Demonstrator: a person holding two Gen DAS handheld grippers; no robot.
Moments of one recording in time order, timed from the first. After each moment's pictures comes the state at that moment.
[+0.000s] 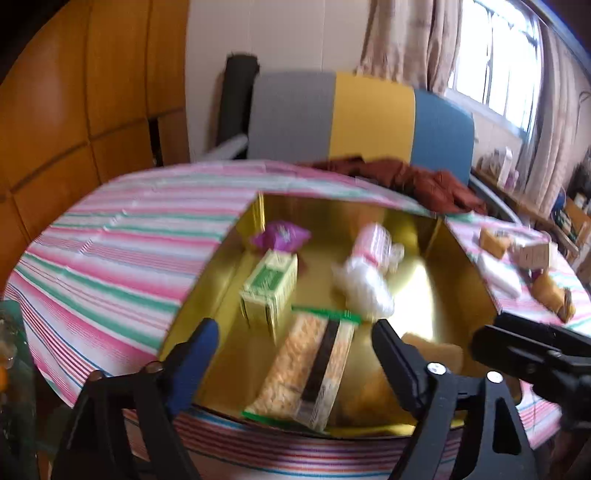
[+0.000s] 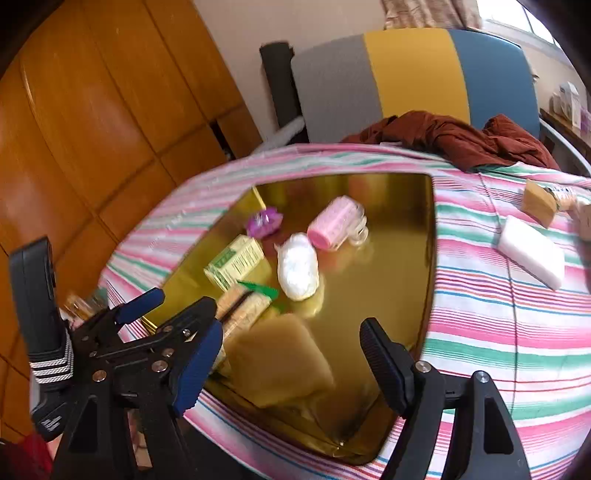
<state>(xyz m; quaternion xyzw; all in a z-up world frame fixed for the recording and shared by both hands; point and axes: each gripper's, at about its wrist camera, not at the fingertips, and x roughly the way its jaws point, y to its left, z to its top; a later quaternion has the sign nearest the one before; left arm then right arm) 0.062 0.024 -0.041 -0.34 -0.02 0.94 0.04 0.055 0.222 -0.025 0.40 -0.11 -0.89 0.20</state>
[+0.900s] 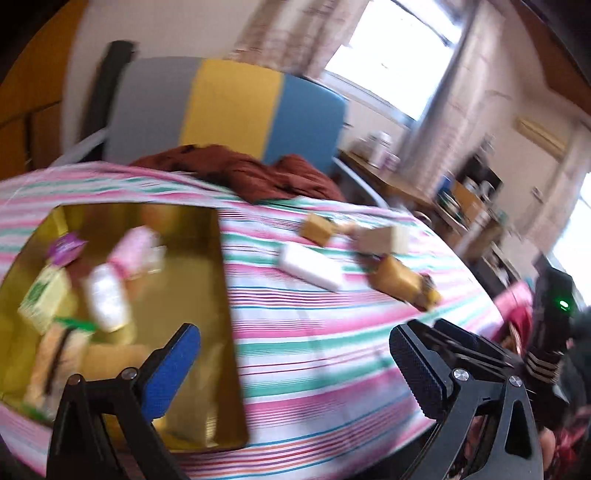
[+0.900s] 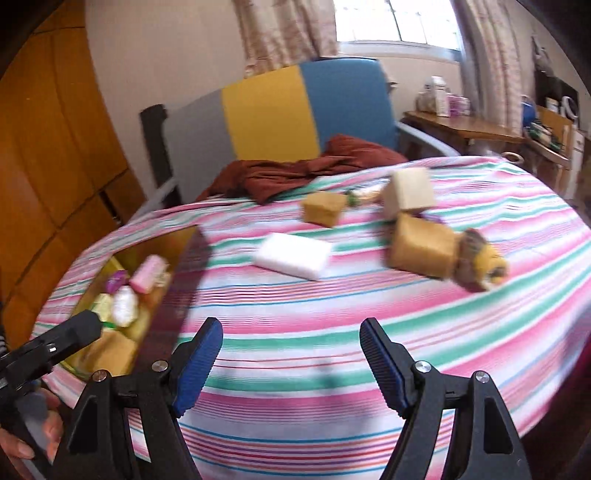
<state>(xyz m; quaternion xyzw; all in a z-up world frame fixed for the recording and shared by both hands) 0.071 0.199 -0.004 -0.37 -0.06 0.88 0.30 0.125 0.410 -0.016 0.35 -0.14 -0.93 -0.04</state>
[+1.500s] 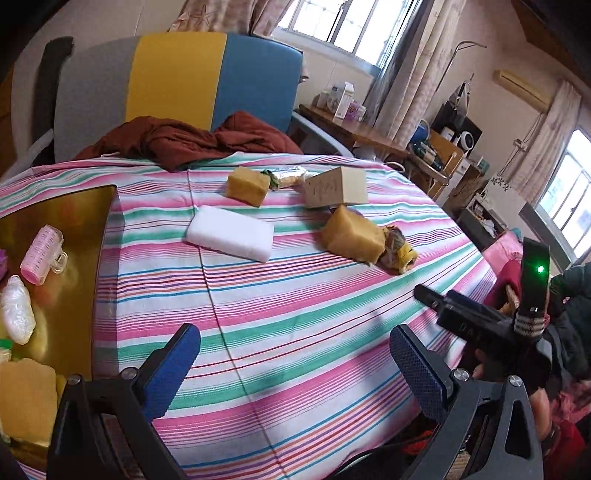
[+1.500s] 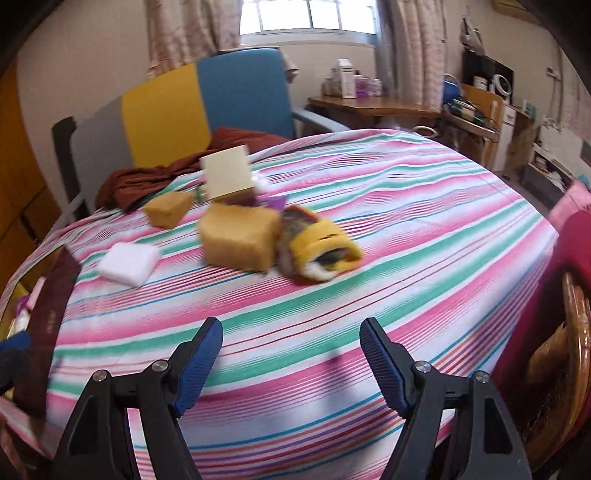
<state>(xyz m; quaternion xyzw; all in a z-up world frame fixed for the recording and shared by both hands) 0.069 0.295 -0.029 -0.42 -0.01 0.84 0.34 0.144 0.539 -0.050 0.37 -0.15 -0.90 -0.19</state>
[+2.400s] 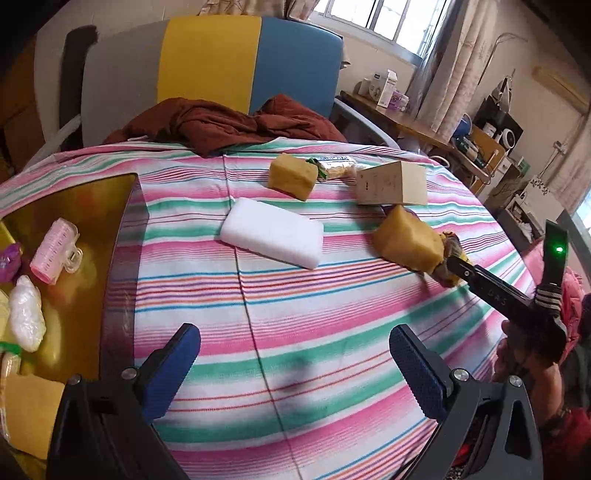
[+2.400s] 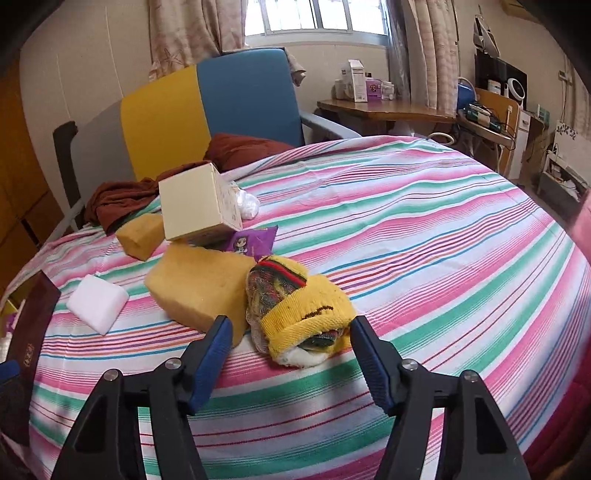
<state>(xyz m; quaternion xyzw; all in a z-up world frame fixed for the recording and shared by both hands) 0.029 0.308 -0.048 -0.45 0.01 0.85 0.26 0.086 0.583 -0.068 0.36 -0.14 -0.91 -0.16</state>
